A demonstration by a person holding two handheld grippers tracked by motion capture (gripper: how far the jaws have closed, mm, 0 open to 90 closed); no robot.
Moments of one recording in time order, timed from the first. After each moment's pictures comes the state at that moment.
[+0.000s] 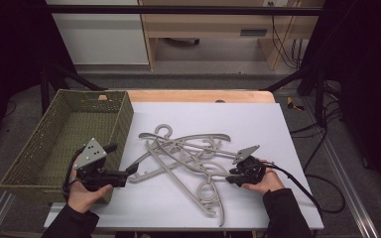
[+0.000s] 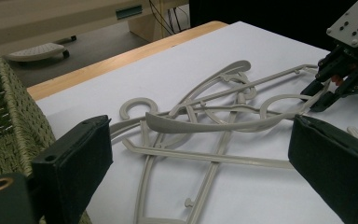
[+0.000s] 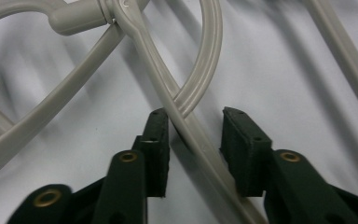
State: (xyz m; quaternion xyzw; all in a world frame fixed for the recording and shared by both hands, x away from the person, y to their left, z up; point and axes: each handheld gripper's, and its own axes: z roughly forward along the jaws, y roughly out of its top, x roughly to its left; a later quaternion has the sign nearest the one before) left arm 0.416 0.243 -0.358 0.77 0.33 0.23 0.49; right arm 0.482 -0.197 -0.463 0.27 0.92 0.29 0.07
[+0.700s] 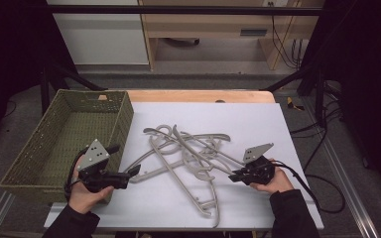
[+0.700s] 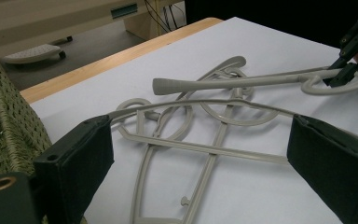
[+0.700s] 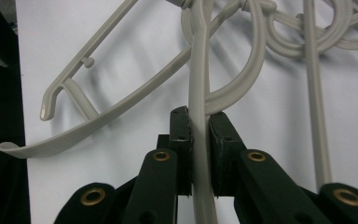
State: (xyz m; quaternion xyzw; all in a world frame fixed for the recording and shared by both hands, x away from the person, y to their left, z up) left arm 0.415 0.238 -0.359 0.78 0.32 0.23 0.48; right arm 0.469 -0.214 -0.431 0.21 0.91 0.37 0.04
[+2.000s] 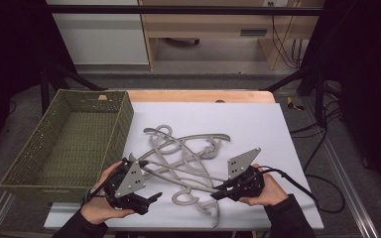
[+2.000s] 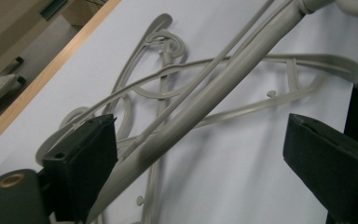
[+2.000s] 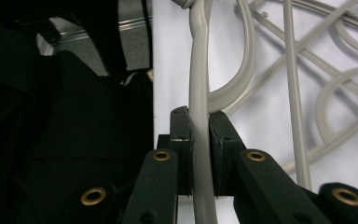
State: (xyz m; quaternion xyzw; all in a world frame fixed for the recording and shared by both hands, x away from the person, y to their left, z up) left arm 0.383 0.172 -0.365 0.89 0.13 0.23 0.37; right arm 0.423 -0.160 -0.378 0.07 0.91 0.41 -0.05
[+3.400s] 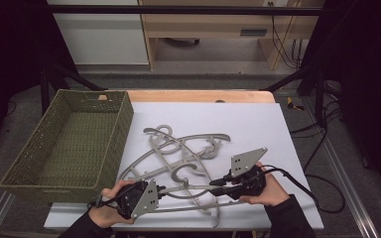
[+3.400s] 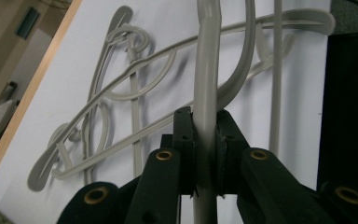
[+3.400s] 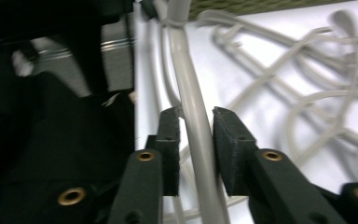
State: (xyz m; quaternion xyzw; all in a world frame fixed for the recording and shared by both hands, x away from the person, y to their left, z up) left arm 0.365 0.151 -0.375 0.92 0.03 0.25 0.30; right arm 0.421 -0.163 -0.370 0.08 0.89 0.44 0.00
